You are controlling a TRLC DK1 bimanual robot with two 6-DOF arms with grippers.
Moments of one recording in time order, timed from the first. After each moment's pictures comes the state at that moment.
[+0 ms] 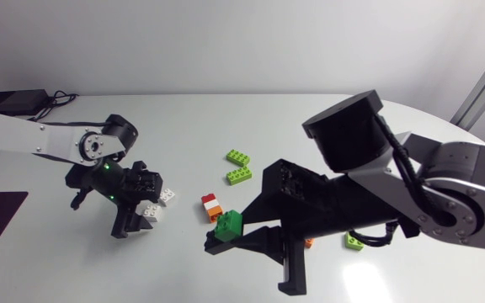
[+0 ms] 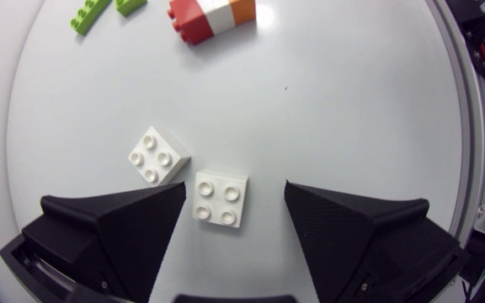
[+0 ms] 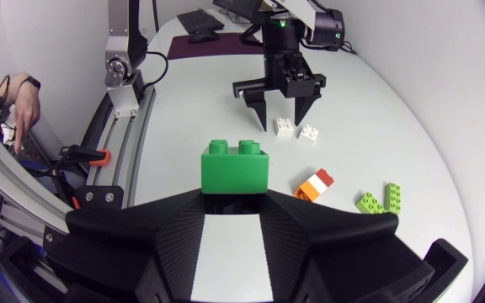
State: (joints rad) left arm -0.18 1.73 0.96 -0.61 0.18 1.37; right arm 0.77 1.22 0.81 -0.31 -0.48 -0.49
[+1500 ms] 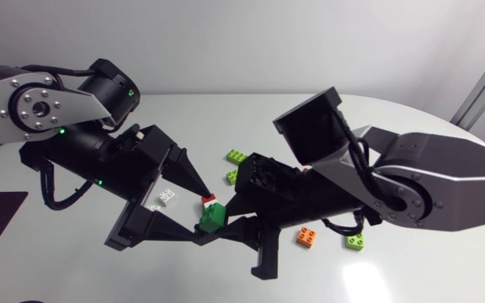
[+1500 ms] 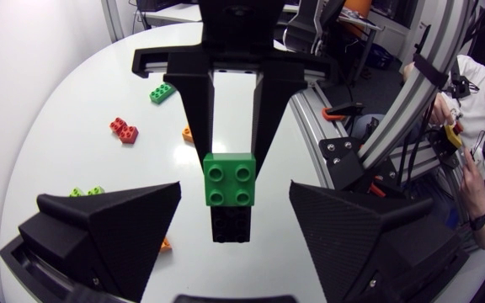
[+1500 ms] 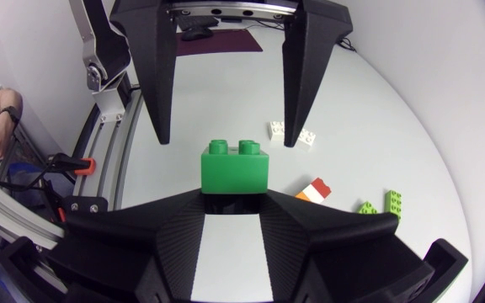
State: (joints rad) left arm -0.43 1.39 1.06 -0.91 0.78 1.15; right arm 0.80 1.35 0.89 -0.26 -0.44 -0.47
